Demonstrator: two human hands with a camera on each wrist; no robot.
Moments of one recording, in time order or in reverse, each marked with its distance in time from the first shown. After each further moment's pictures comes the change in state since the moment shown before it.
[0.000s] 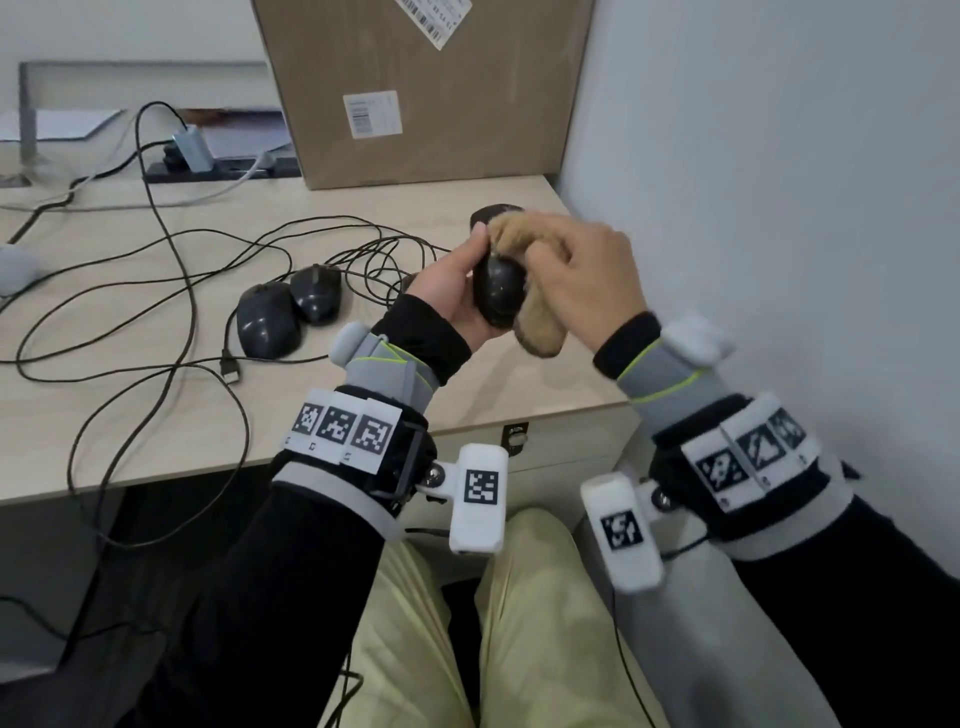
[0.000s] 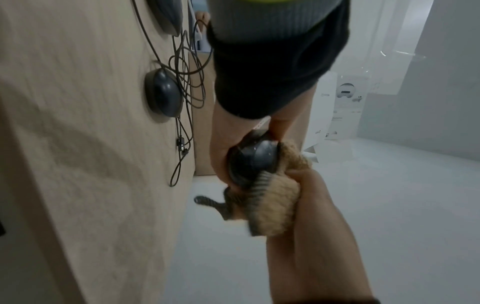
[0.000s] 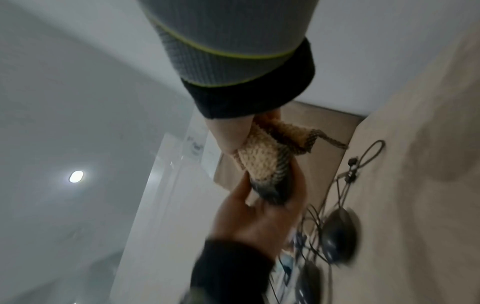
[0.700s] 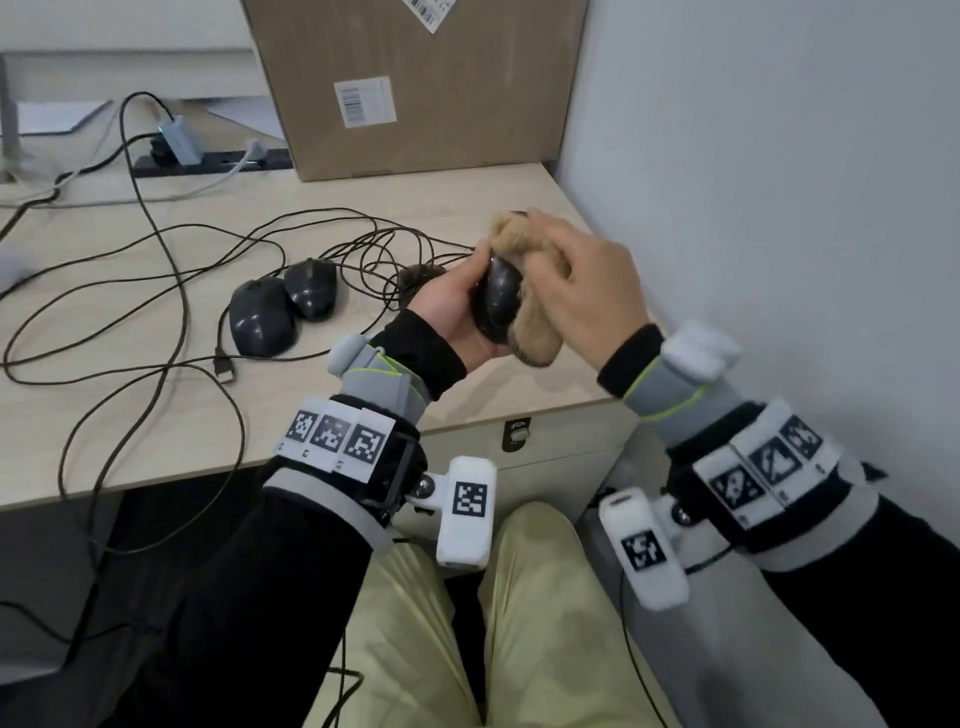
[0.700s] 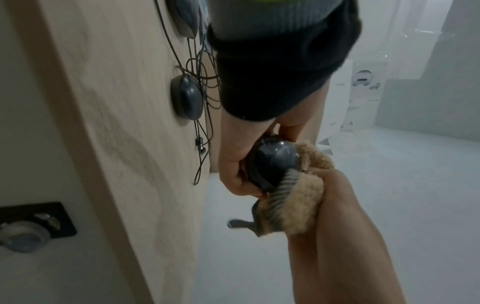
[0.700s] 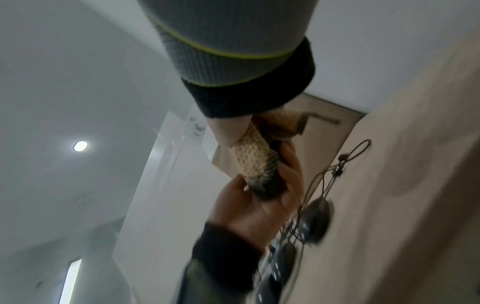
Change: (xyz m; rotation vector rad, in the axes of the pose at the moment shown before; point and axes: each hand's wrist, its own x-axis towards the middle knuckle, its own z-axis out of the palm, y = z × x) left_hand 0.003 -0.014 -0.016 0.053 -0.110 -0.108; right_hand -0.012 0.009 0.004 -0.064 -0.021 -0.007
